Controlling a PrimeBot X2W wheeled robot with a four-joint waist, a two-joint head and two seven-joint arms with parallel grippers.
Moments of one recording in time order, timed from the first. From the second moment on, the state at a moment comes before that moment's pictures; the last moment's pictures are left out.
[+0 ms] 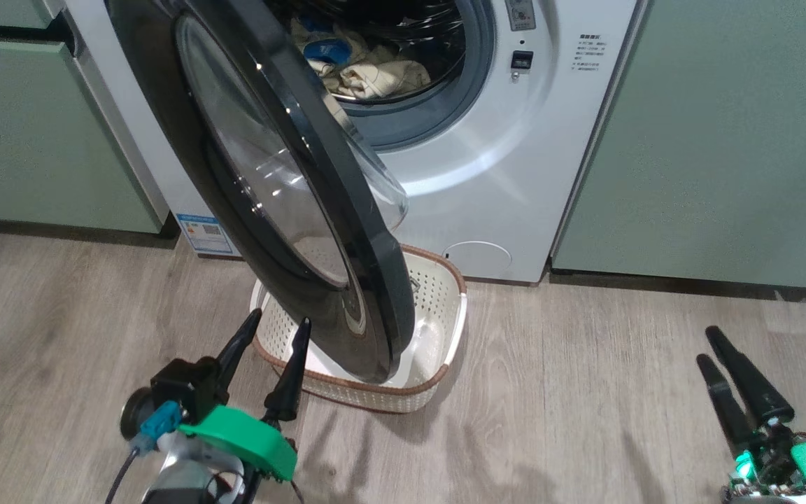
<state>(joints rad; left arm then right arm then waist) -0.06 0.04 -0.04 0.23 -0.17 -0.05 -0.26 0.06 -0.15 0.06 0.01 1.61 0.13 0.24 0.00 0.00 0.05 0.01</state>
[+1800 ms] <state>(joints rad) -0.06 0.04 0.00 0.21 -0.17 -0.04 -0.26 0.14 -0.12 0.07 0.03 0.21 0.13 -0.25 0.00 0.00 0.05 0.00</state>
